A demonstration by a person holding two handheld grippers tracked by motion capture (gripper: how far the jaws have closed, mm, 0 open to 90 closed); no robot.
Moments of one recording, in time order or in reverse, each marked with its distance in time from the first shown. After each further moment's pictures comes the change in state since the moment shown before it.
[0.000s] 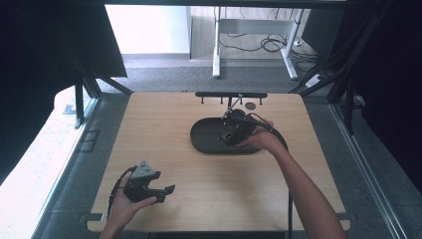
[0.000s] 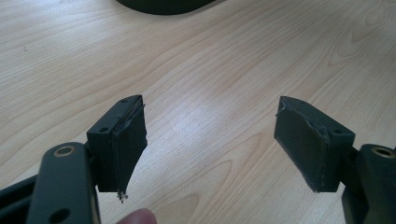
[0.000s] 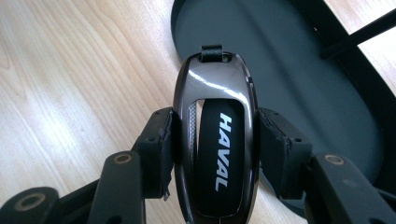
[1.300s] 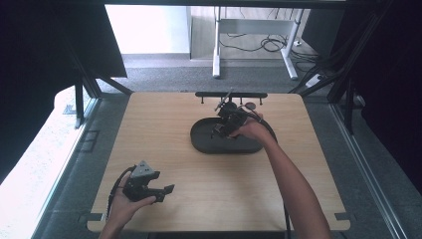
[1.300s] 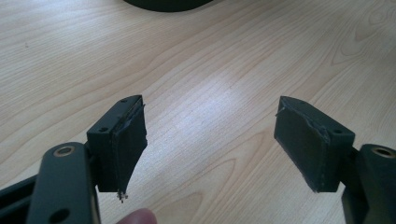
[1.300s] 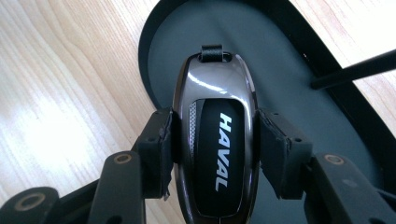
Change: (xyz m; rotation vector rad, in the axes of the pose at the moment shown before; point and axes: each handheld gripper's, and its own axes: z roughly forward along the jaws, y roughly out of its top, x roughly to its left) left arm 0.004 -0.001 0.001 0.007 -0.002 -0.005; right arm -0.028 0.030 0.034 0.005 0.014 0.019
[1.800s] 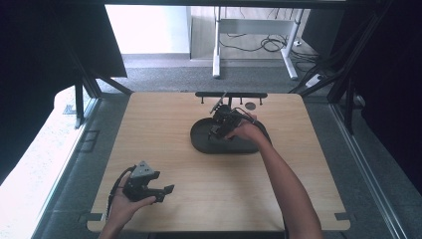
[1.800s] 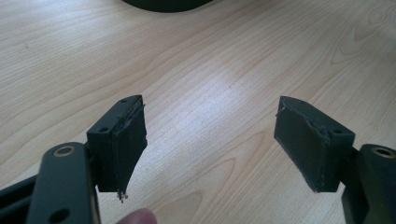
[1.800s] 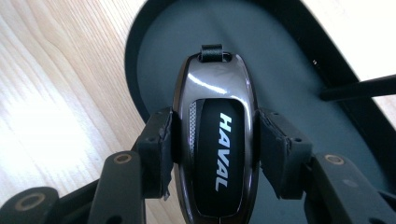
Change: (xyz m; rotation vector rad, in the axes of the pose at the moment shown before) left arm -0.001 0.000 0.000 -0.001 0.000 0.002; right arm -0.001 0.007 0.027 0.017 -0.007 -0.023
